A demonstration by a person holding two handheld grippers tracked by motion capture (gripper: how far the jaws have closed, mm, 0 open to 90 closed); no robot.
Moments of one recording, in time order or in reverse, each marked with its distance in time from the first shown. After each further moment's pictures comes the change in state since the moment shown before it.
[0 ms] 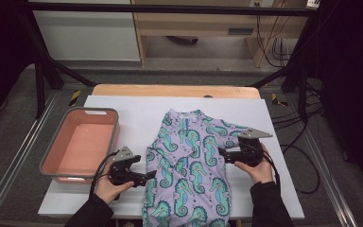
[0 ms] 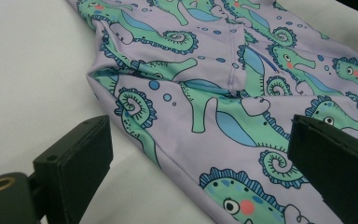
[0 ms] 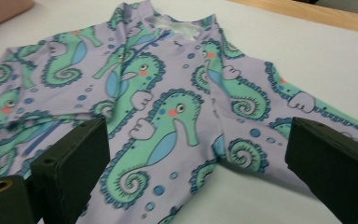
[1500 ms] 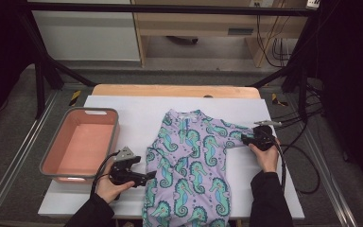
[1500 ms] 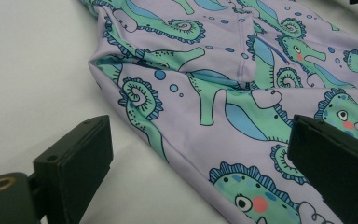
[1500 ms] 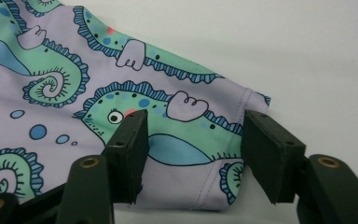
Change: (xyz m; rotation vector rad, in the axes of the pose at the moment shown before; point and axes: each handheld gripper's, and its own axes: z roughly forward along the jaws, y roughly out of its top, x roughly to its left) left arm 0.005 -0.004 0.005 0.018 0.003 -0.007; right arm -0.098 -0.026 0.047 0.128 -0.266 0.206
